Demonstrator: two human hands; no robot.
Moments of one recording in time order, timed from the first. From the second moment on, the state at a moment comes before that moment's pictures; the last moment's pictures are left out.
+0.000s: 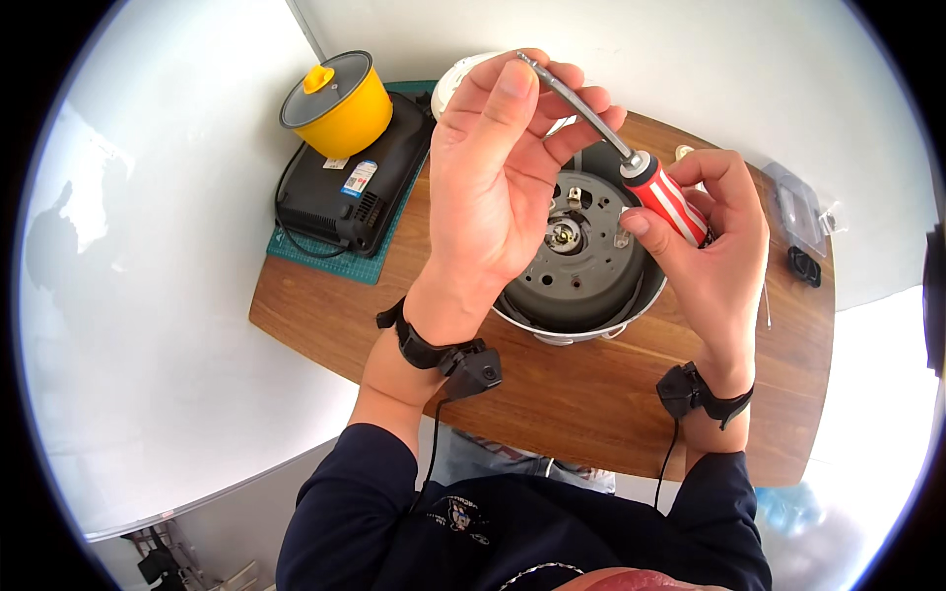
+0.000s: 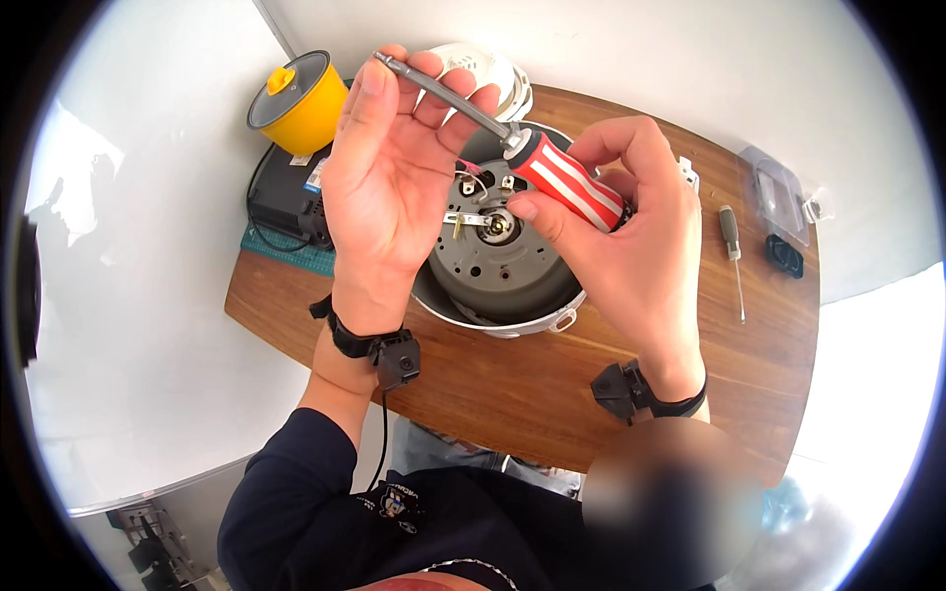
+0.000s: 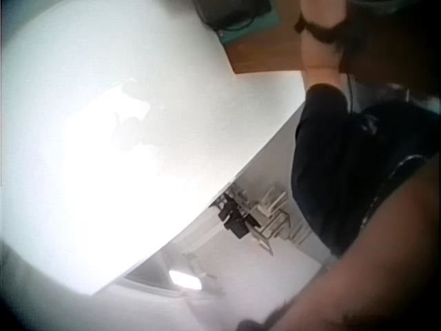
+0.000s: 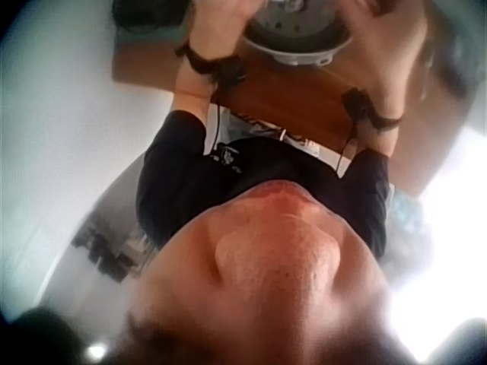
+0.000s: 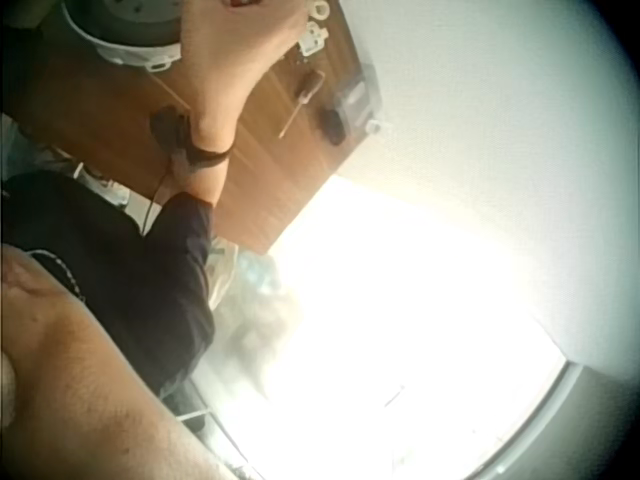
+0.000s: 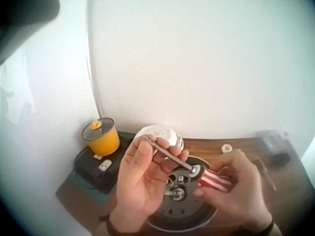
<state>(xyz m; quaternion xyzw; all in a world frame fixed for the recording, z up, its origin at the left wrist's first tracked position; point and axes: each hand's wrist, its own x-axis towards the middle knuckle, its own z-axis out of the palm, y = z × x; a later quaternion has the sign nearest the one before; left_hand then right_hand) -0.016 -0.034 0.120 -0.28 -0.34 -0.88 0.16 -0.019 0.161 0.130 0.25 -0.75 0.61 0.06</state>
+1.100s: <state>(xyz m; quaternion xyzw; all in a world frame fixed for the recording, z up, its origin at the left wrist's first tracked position) -0.022 -0.107 0.122 -0.20 -0.64 -0.72 0.18 -0.045 0.173 0.116 0.26 -0.57 0.78 0.00</state>
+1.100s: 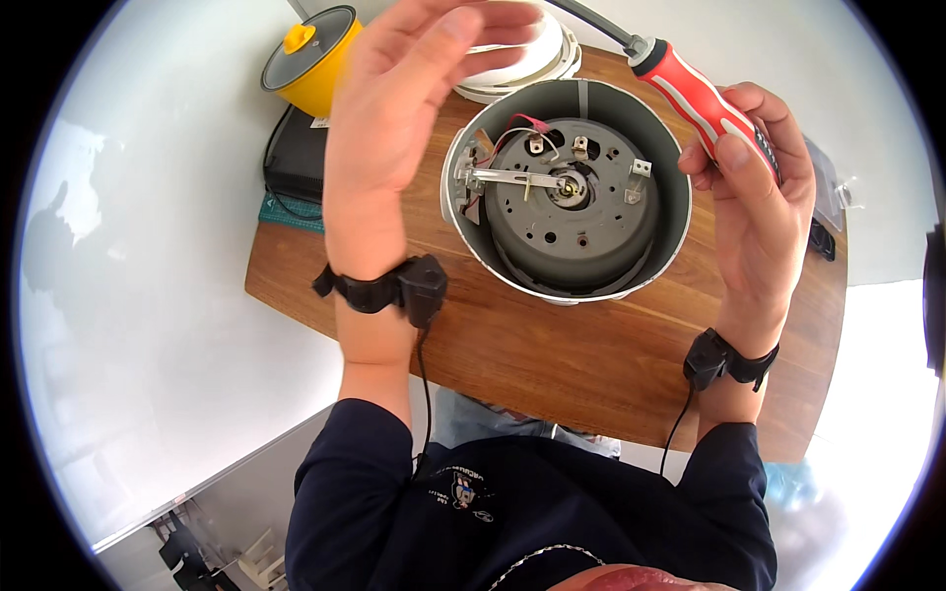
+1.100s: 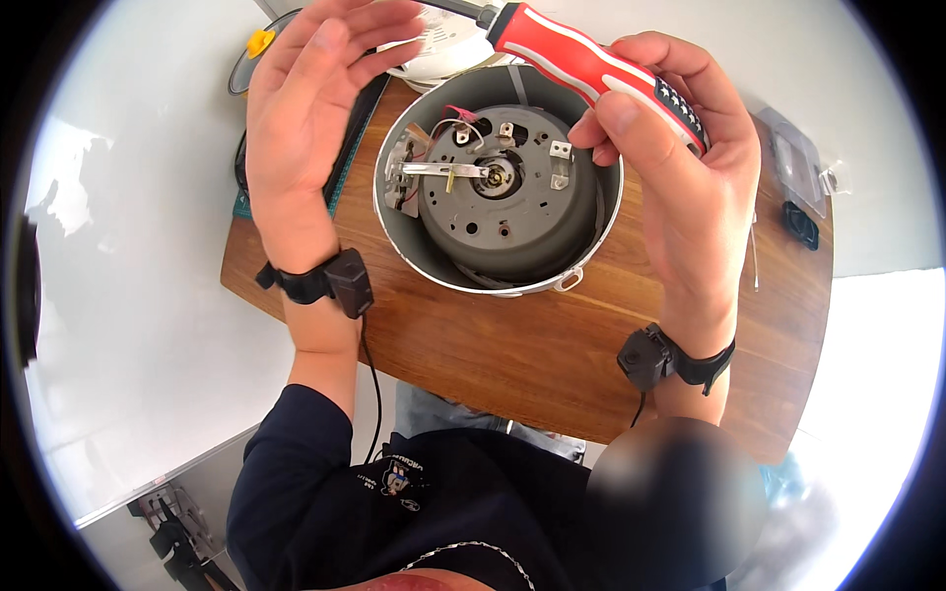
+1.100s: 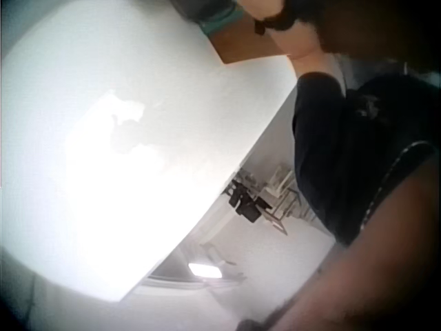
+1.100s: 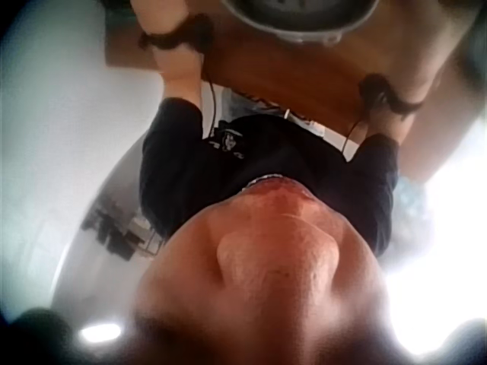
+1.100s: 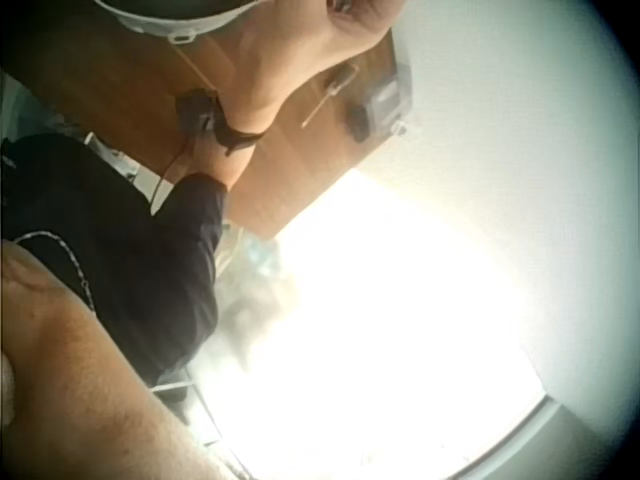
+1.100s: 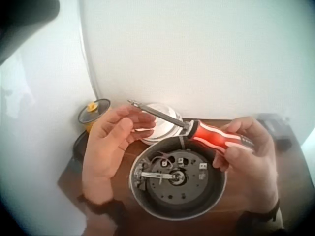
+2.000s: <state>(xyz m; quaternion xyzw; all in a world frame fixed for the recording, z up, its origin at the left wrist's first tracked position) 0.011 -0.094 -0.023 -0.06 -0.51 -0.84 0.16 -0.038 0.154 0.117 0.24 -0.84 0.49 0.00</state>
